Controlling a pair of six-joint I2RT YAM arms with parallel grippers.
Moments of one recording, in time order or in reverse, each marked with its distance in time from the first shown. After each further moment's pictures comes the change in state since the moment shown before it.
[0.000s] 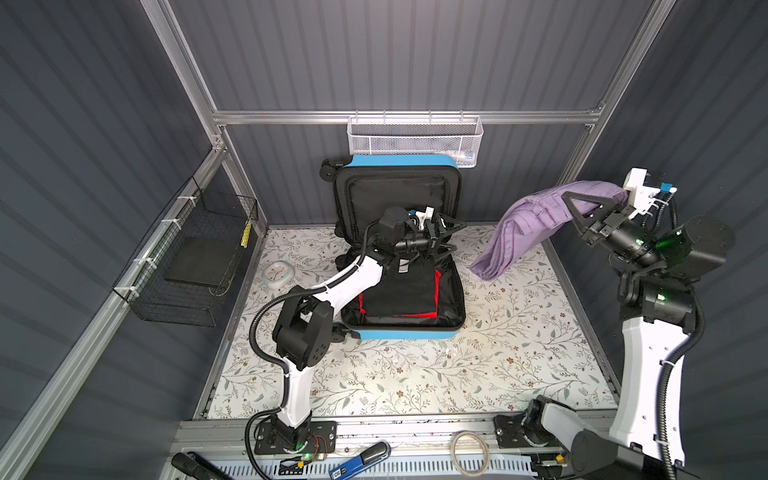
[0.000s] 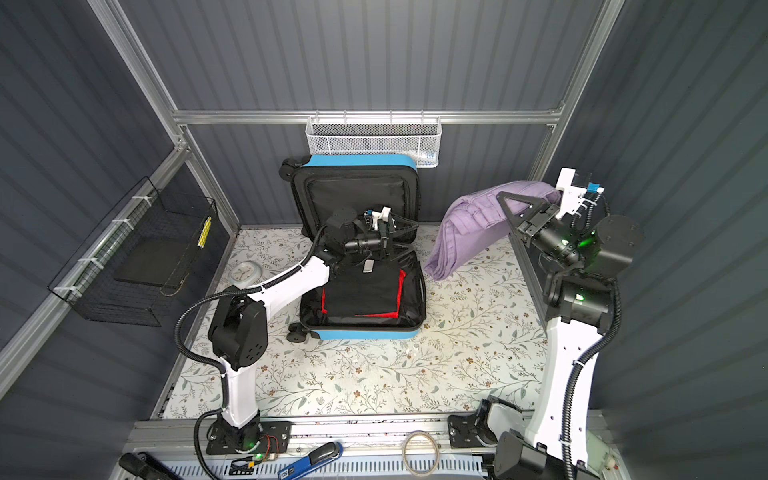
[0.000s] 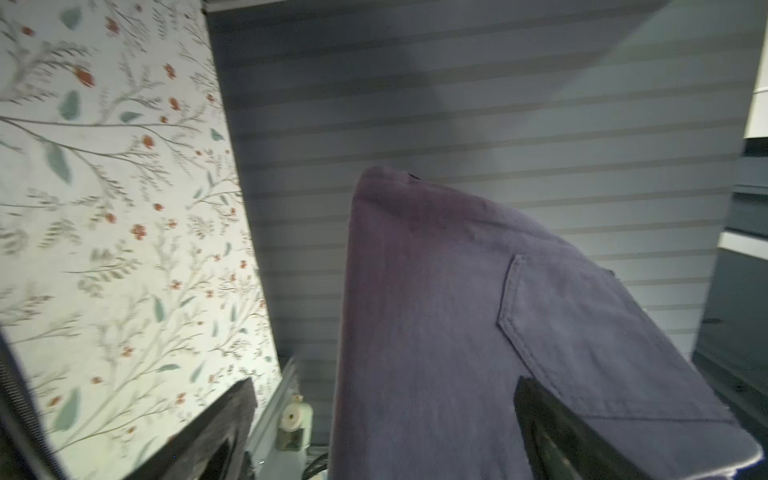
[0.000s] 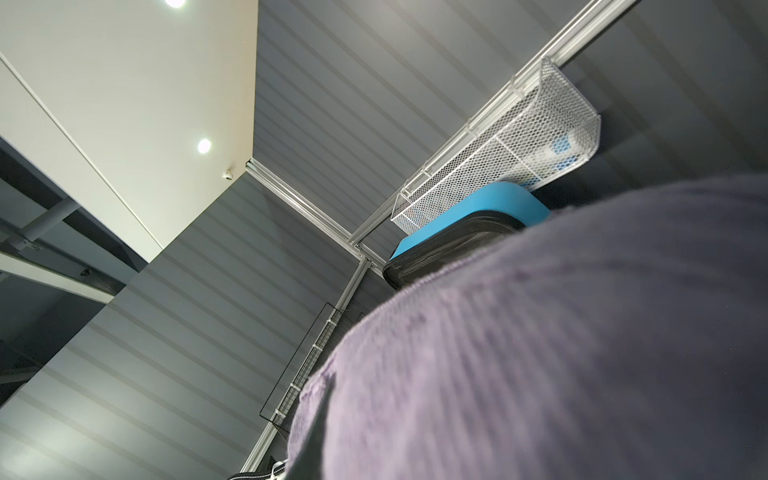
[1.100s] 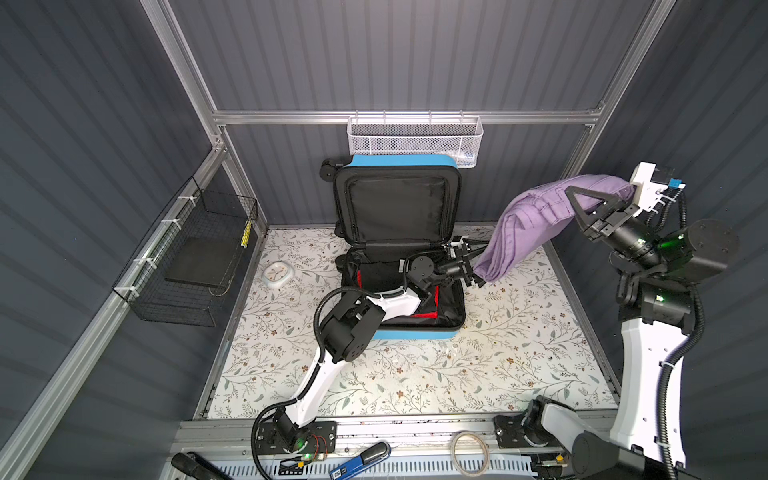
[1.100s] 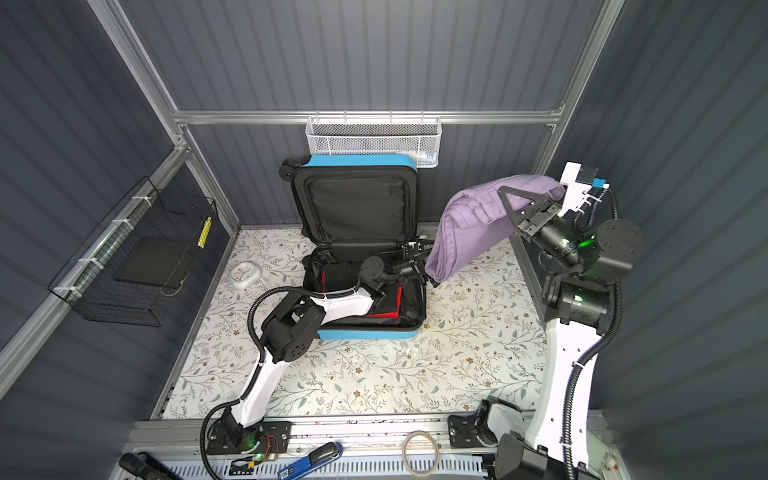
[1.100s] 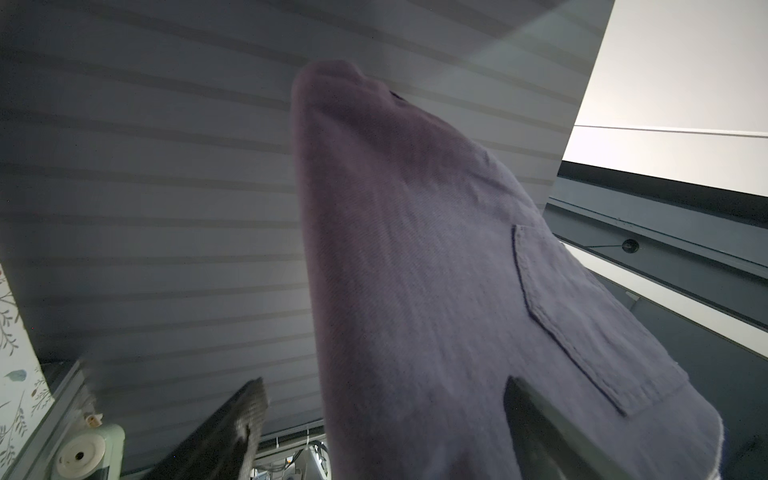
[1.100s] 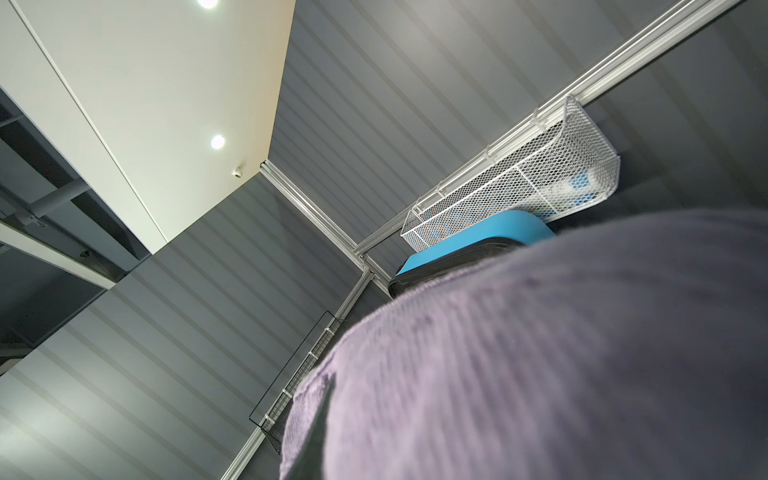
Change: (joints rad) left arm -0.199 0.296 -0.026 0.852 -0.193 -0.583; right arm 0.013 -0.007 -0.024 0.101 0.033 0.003
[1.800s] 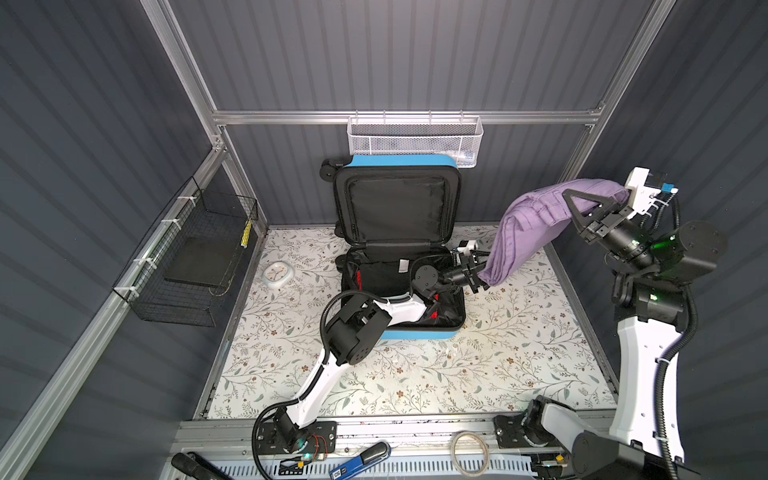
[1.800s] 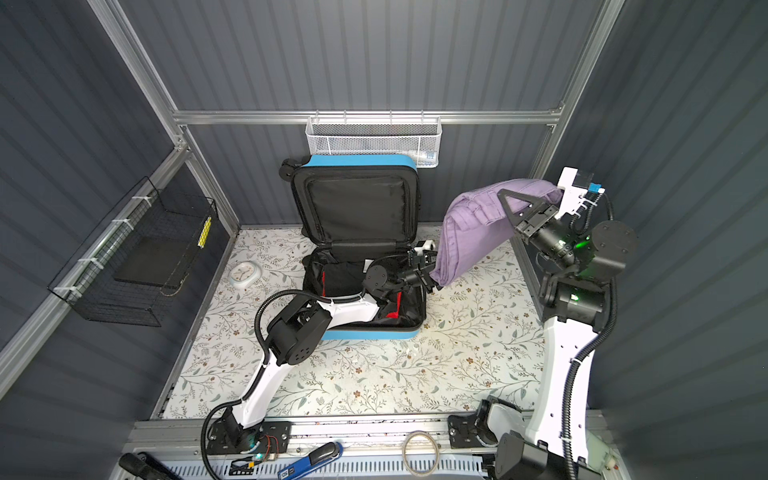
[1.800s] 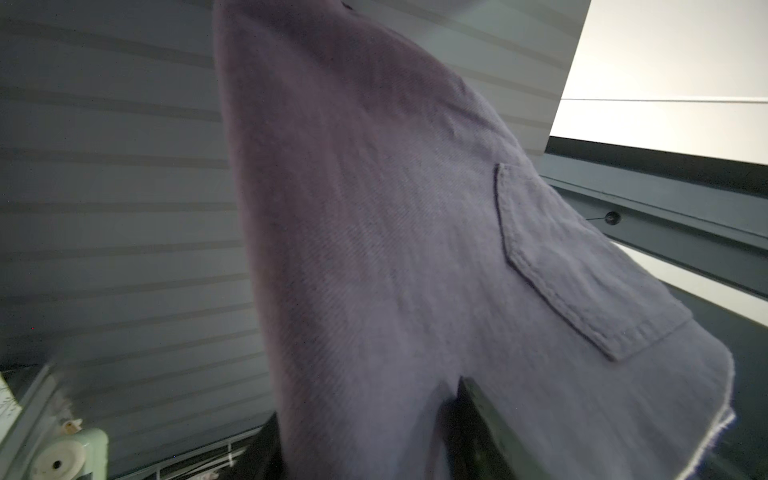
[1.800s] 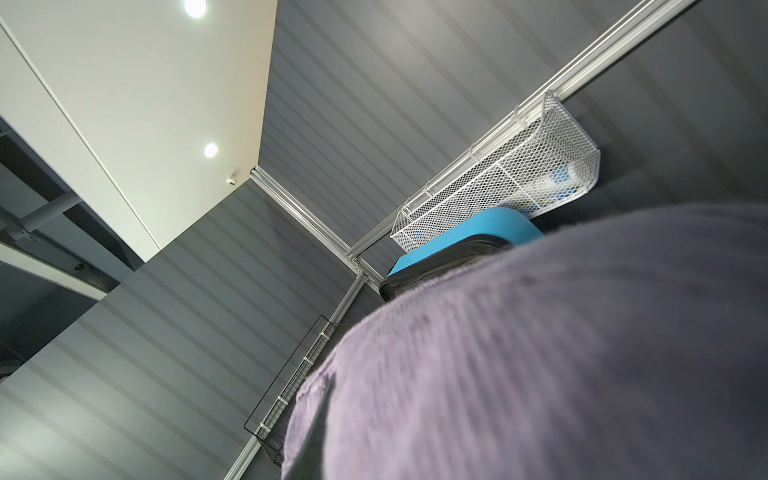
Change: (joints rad) left arm -0.040 0.026 -0.003 0.097 -0.030 -0.001; right arm 0.000 0.002 -0.056 0.023 0.015 0.000
